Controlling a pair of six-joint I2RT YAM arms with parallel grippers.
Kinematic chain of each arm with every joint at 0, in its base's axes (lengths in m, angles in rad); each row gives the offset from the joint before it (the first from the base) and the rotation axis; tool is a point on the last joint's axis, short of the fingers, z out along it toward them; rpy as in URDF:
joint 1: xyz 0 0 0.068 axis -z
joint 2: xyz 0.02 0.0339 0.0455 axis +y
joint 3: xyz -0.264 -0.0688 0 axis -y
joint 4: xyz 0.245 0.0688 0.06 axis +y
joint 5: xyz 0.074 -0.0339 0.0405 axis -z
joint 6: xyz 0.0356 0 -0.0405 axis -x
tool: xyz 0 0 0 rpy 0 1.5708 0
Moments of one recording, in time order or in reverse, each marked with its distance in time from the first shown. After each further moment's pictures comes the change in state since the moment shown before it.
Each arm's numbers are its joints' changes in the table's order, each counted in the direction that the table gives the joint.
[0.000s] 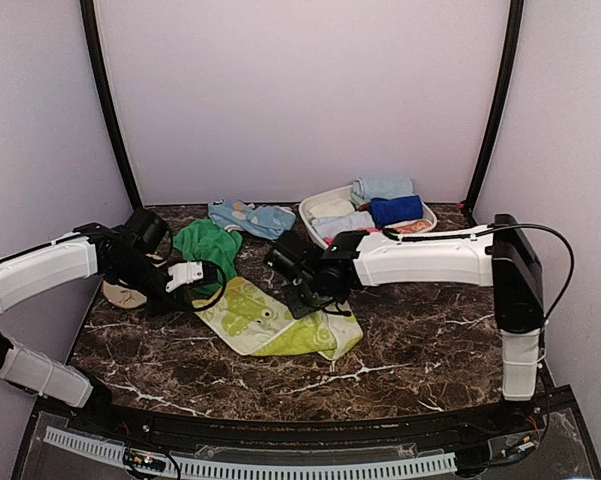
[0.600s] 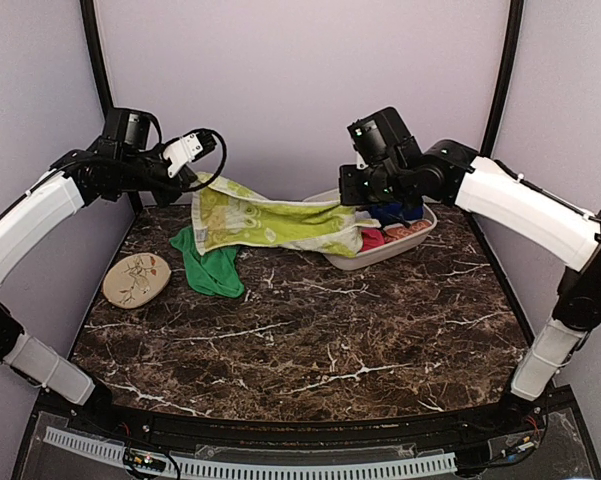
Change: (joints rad) left arm 0.000 0.110 0.606 -0.186 -0.276 0.108; right arm 0.225 -0.354 0.169 0.009 0.101 0.085
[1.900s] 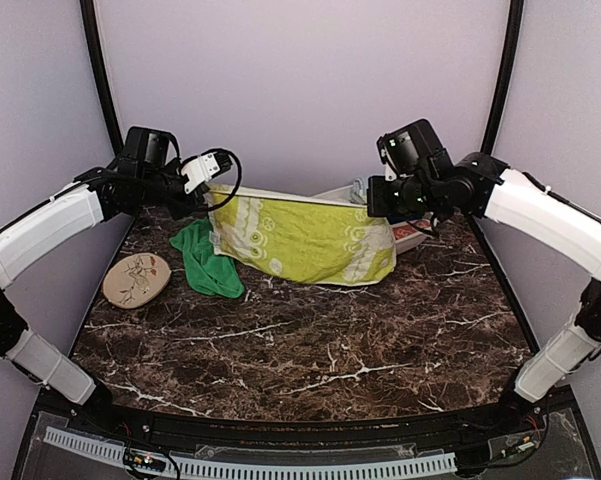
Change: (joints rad) left arm 0.026 0.040 -0.130 -0.184 -0.090 -0.084; right arm 0.087 -0.169 -0.217 -0.024 -0.114 -0.032
